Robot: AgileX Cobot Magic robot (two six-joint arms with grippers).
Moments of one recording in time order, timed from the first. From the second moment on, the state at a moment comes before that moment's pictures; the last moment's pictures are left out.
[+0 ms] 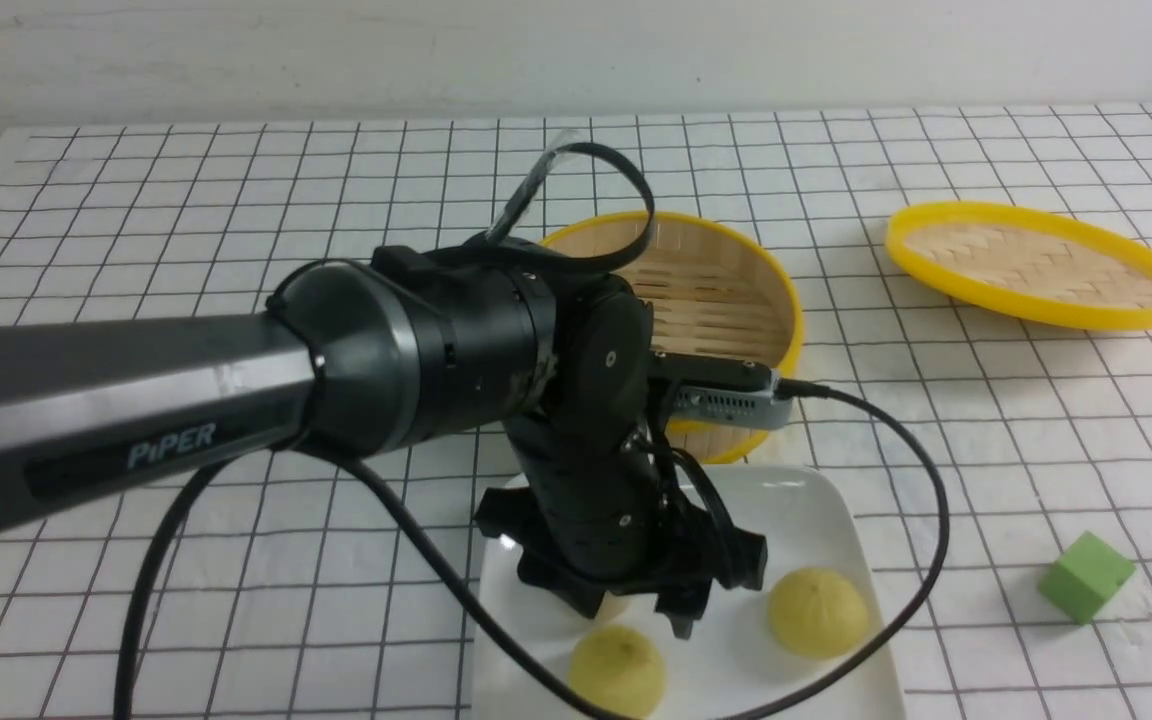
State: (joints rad) right arm 0.11 0.05 -0.26 0.17 0.36 -0.01; left arm -0.80 1.82 -1.28 -0.13 0.83 -0.36
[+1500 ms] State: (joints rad) right arm 0.02 -0.01 0.02 0.01 0.40 -0.01; left arm -0.92 0.79 -0.73 0.32 0.78 -0.70
